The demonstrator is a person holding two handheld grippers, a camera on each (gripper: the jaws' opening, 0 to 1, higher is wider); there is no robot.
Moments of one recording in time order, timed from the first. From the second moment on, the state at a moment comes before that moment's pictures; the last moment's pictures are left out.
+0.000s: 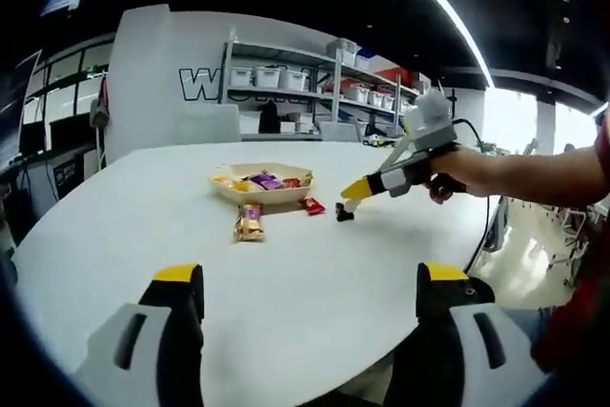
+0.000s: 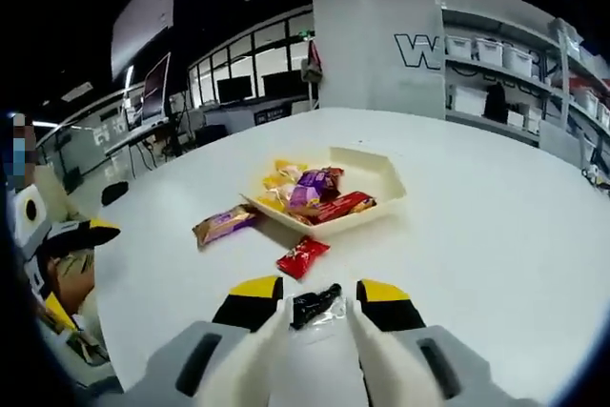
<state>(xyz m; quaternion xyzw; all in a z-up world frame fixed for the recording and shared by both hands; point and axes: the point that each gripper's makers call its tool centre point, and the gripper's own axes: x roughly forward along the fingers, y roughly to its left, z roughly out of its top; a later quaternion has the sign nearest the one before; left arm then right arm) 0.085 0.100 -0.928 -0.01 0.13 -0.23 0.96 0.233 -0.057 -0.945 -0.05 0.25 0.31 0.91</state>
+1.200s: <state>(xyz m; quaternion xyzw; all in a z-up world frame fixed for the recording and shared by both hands) 0.092 0.113 -0.935 -0.01 0.14 -0.22 0.97 0.246 -0.062 -0.957 -0.08 0.24 0.30 0.92</state>
